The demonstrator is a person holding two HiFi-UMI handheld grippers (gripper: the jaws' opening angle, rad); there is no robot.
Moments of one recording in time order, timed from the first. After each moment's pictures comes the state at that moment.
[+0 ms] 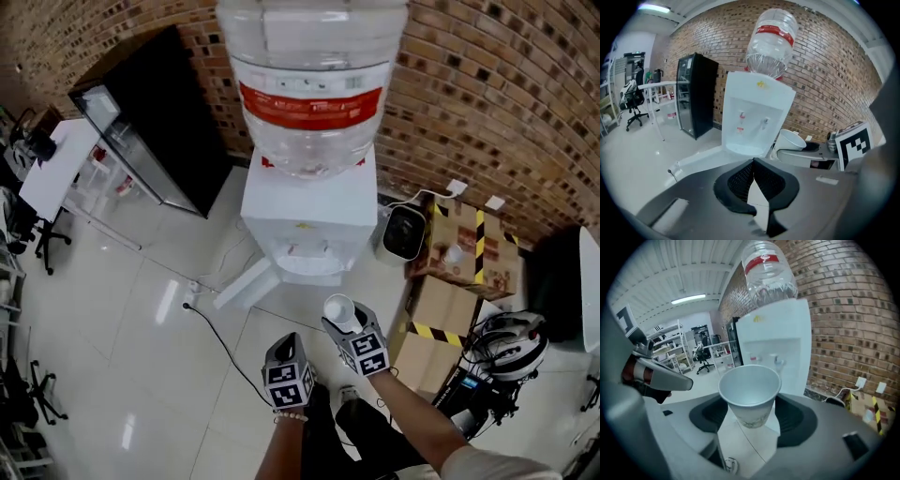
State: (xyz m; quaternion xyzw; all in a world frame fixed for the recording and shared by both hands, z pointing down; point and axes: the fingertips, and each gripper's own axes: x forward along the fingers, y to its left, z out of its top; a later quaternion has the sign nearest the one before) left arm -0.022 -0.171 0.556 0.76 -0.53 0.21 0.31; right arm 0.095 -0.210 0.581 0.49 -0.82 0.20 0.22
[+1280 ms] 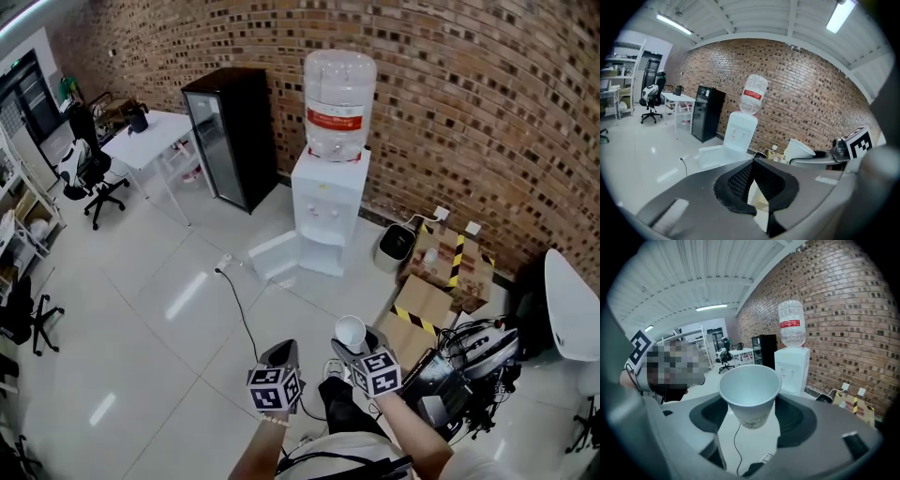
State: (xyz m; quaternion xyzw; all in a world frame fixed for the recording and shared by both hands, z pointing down) left arm -0.051 0.177 0.353 0.78 -0.55 0.10 0.29; right arm 0.083 0.155 0.364 0.44 -0.85 0.17 0.21
